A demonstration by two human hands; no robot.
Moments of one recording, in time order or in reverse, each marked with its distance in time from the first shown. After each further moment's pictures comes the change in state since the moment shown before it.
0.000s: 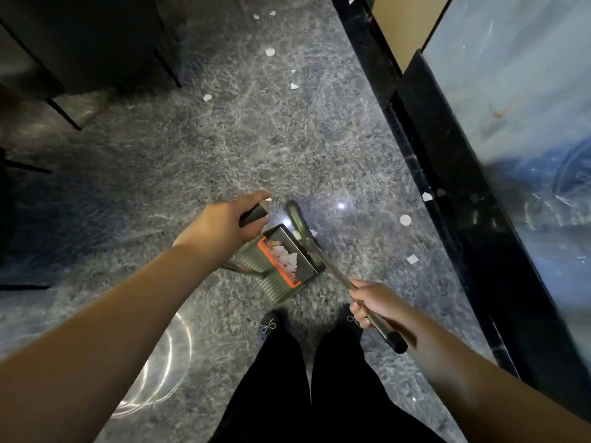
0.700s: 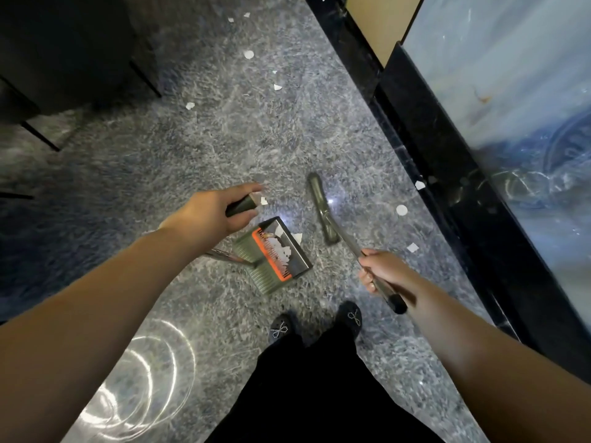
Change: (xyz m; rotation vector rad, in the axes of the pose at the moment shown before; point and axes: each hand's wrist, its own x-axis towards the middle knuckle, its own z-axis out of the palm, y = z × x) left_hand 0.032 -0.029 -0.048 0.005 -0.110 0.095; right_hand 0.022 -0.041 0.013 0.004 0.147 -0.125
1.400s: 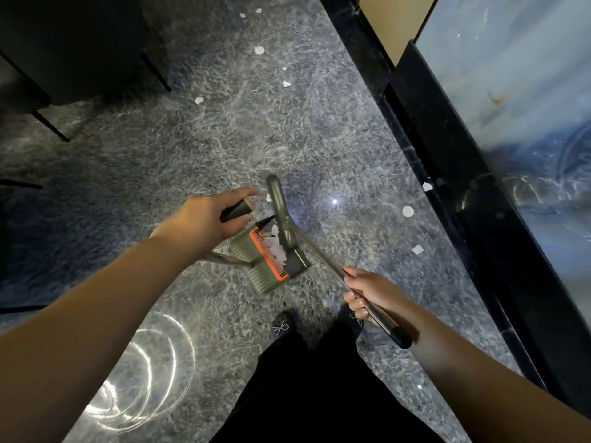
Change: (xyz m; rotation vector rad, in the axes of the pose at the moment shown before) left_hand -0.021 -0.013 -0.004 0.069 0.019 -0.026; right_hand -0.022 0.032 0.036 0.161 -0.278 0.056
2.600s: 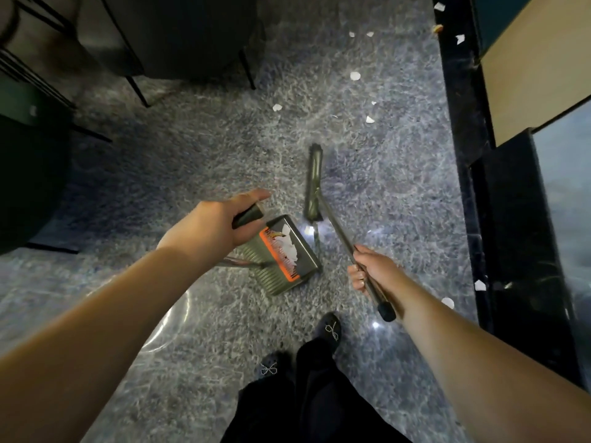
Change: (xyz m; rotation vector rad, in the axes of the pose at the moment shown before) left_hand 0.095 -0.038 -0.070 -0.060 0.246 -0.263; right_hand 0.137 -0.236 0.057 -0.132 -0.008 0.026
